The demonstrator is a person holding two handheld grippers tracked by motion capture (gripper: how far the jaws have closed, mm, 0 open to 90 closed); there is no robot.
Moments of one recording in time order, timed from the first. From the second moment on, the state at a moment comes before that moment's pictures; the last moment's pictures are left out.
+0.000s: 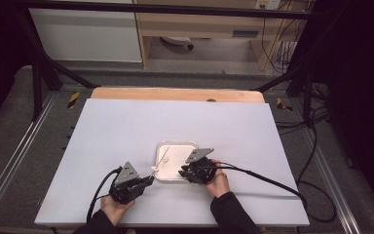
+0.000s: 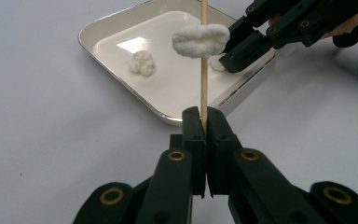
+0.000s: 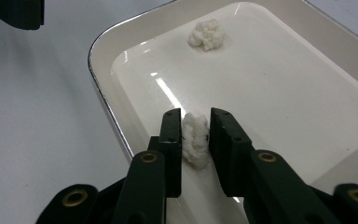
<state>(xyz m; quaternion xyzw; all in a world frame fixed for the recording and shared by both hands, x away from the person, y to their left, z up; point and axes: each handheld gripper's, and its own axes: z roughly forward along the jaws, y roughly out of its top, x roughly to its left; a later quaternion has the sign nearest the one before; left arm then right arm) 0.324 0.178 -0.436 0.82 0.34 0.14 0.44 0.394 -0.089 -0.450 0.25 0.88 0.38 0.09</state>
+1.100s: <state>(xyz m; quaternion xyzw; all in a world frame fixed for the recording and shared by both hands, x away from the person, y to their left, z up) 0.322 0.176 -0.436 0.82 0.33 0.13 0.45 0.394 -0.117 -0.386 0.27 0.83 0.47 0.07</state>
